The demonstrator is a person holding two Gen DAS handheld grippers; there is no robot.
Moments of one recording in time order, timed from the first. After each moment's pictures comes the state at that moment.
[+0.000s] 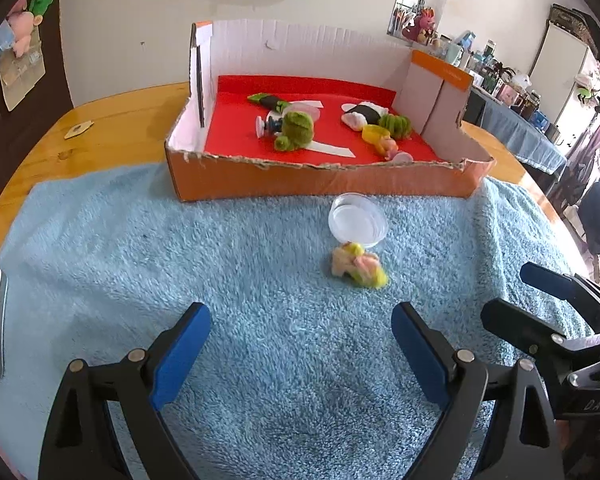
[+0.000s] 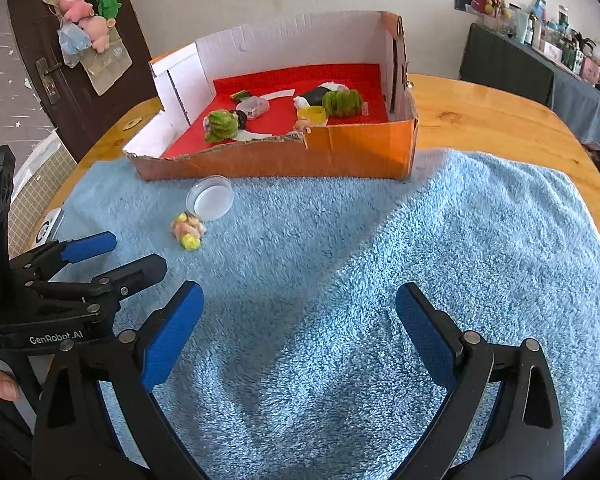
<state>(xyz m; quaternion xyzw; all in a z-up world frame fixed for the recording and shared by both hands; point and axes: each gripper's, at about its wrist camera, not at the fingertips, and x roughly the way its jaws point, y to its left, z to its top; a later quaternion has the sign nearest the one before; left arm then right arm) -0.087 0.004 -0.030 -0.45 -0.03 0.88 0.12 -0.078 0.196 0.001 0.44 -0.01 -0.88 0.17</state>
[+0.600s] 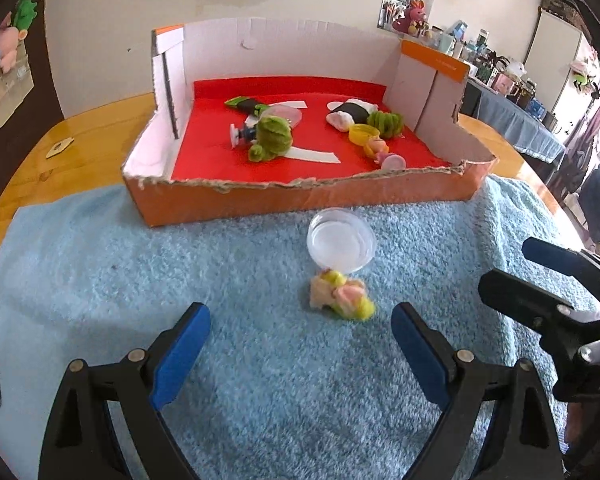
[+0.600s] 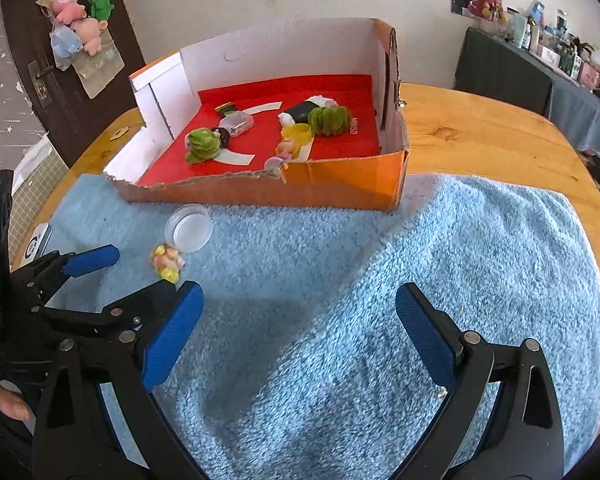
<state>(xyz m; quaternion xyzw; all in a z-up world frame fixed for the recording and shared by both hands) -0.109 0.024 -0.032 -0.46 0.00 0.88 0.13 -0.107 0.201 0.008 0.44 0.00 -0.88 0.16</state>
